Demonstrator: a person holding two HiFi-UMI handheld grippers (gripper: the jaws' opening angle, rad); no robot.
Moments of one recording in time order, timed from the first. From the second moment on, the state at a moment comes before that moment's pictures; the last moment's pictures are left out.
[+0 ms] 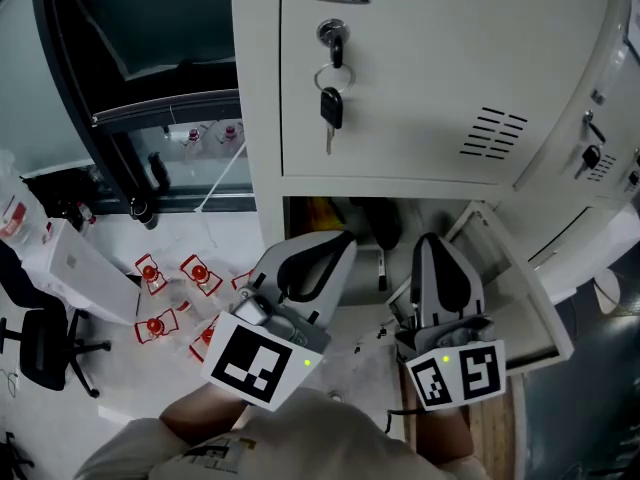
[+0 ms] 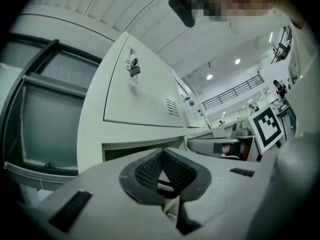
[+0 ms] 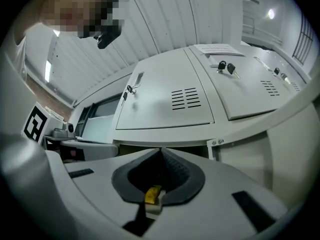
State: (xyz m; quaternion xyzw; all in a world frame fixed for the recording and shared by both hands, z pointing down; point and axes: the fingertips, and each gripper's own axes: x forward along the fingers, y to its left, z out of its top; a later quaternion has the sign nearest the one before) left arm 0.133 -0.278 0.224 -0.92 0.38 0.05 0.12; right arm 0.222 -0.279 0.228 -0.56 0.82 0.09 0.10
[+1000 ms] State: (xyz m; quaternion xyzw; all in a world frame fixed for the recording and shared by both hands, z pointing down) left arm 0.116 -0.268 0.293 -0.92 0.37 -0.02 0.10; right arm 0.223 -0.265 0.287 -0.57 0.82 0.05 0.02
